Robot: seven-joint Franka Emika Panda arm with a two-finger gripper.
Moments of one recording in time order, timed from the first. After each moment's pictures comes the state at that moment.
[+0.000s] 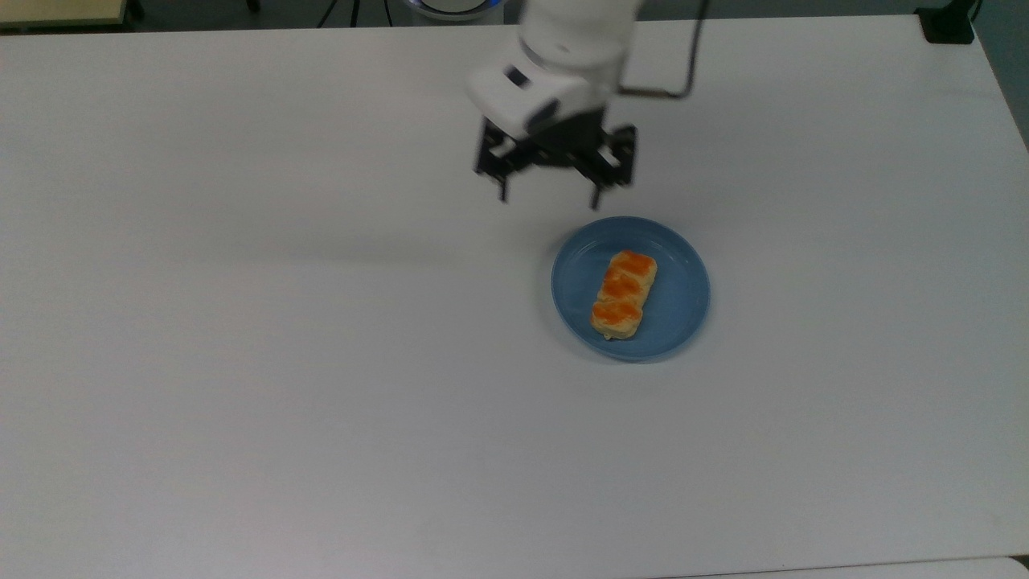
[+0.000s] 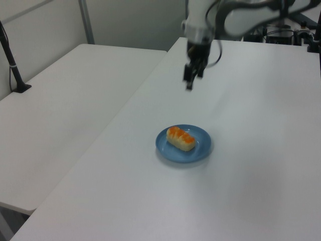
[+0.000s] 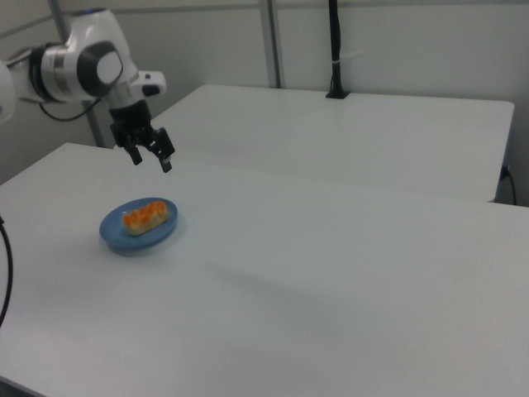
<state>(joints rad) 0.20 0.28 0.05 -1.53 -0.08 1.91 0.32</state>
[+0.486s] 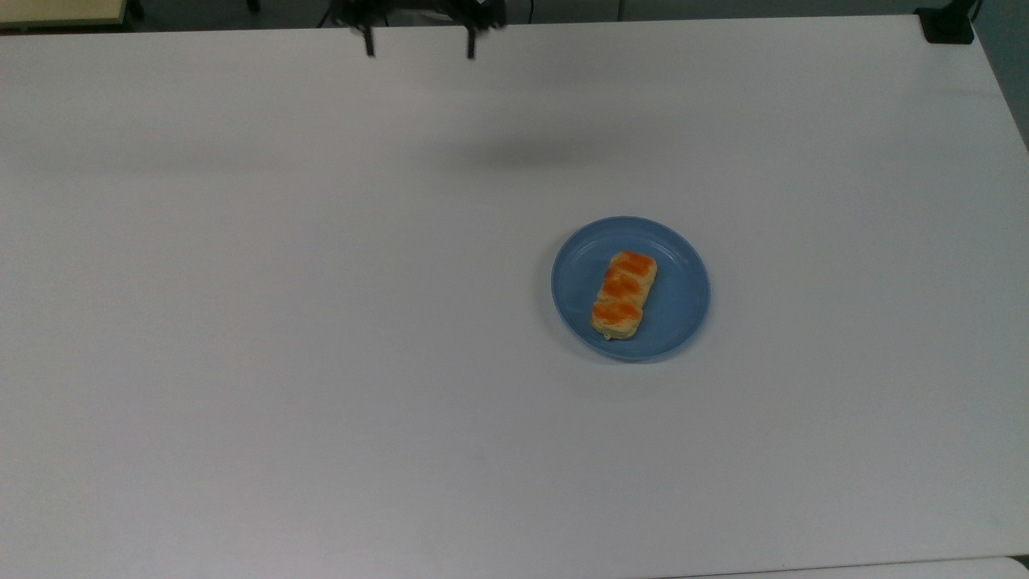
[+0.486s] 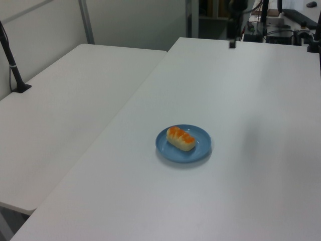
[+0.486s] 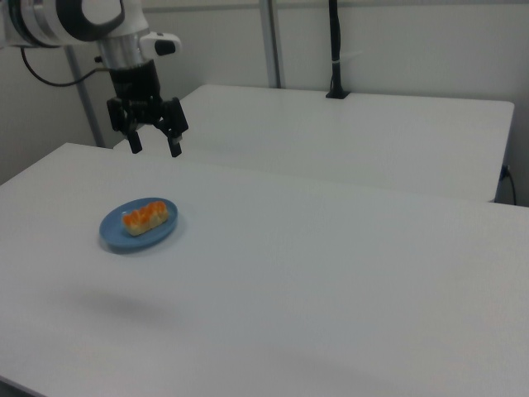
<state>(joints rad) 0.01 0.05 0.04 -1.54 -0.08 1.54 -0.01</state>
